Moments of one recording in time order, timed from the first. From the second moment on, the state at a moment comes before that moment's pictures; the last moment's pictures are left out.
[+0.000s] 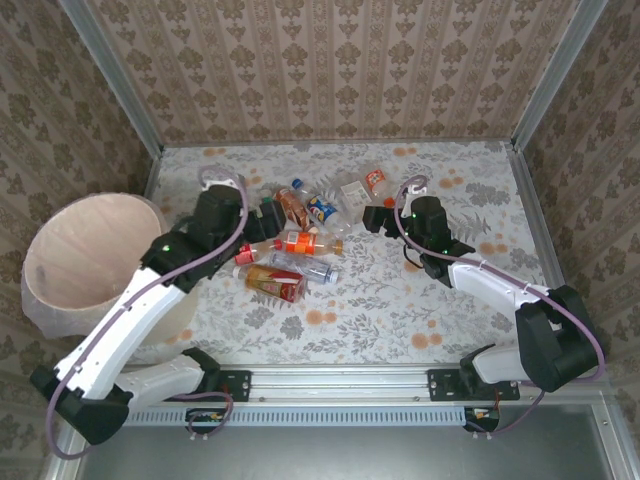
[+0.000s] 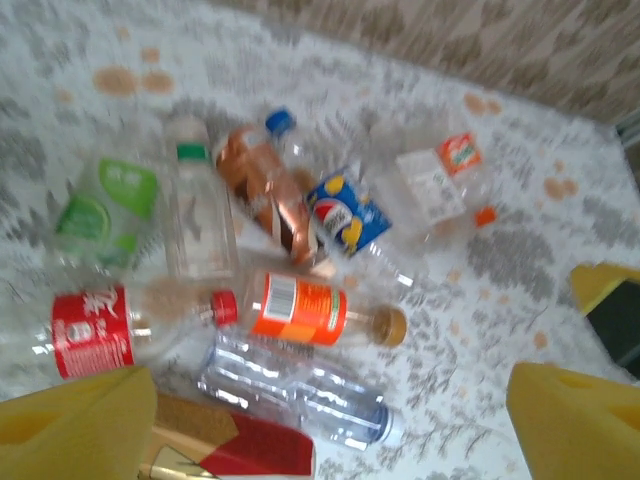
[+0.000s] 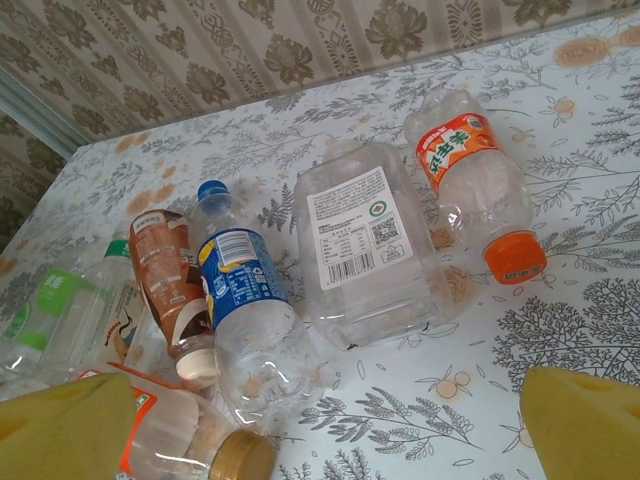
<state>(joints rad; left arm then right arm) -0.67 1.05 1.16 -0.77 -0.19 -0.68 0.39 1.35 0.72 0.22 0.01 0.44</state>
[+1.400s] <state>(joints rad) -0.58 1.15 0.49 -0.30 -0.09 -1.59 0.39 1.16 0.61 0.18 0.08 0.34</state>
